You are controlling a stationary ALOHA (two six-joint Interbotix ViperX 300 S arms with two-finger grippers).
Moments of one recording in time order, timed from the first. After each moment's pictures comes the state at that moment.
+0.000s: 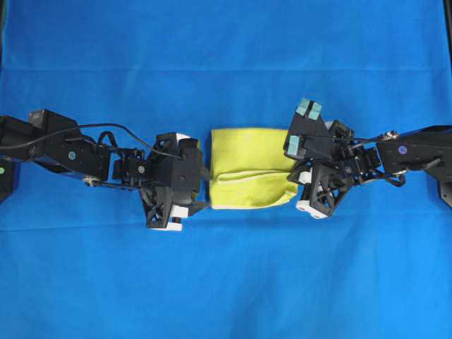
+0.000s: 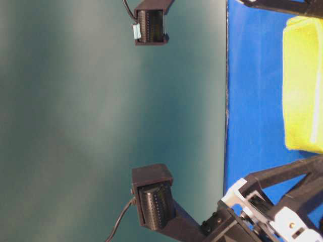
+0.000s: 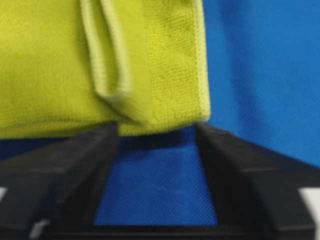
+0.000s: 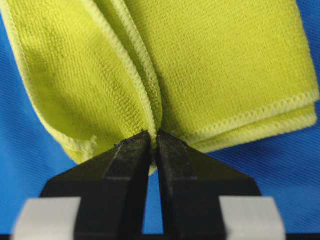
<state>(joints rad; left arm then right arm) -0.08 0.18 0.75 -0.03 -0.27 0.04 0.04 -0.02 0.86 -0.39 0.12 0.81</state>
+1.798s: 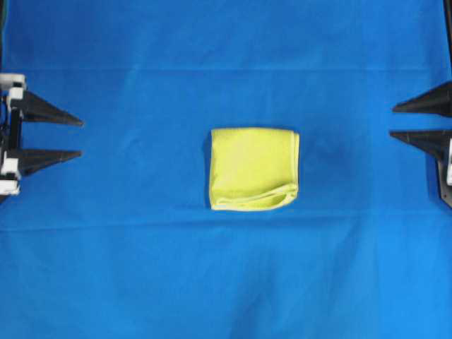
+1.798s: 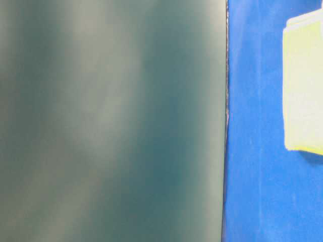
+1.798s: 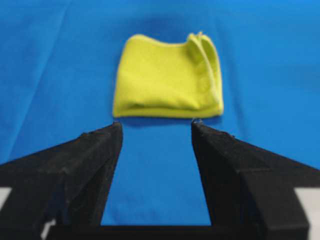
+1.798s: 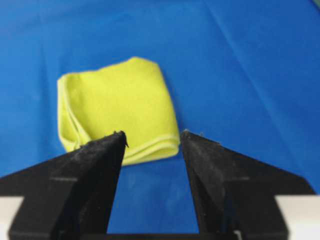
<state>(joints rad) 0.04 -1.07 1.36 -0.03 -0.14 0.06 0.03 -1.20 1.27 -0.66 0.31 0.80</state>
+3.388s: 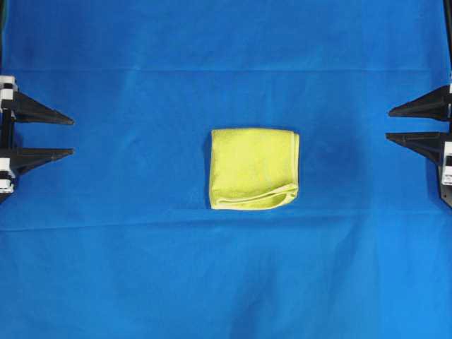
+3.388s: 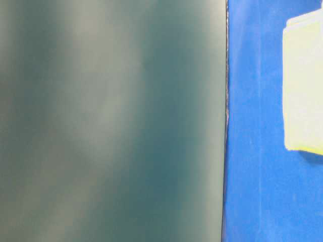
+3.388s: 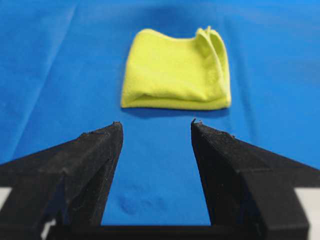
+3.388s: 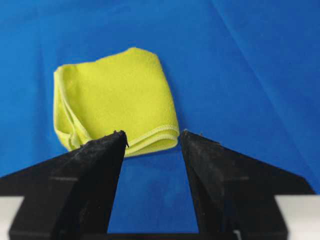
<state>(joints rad) 0.05 -1.15 1.41 -0.03 -0.14 0.06 -0.03 -1.19 1.32 -0.66 0.23 0.80</state>
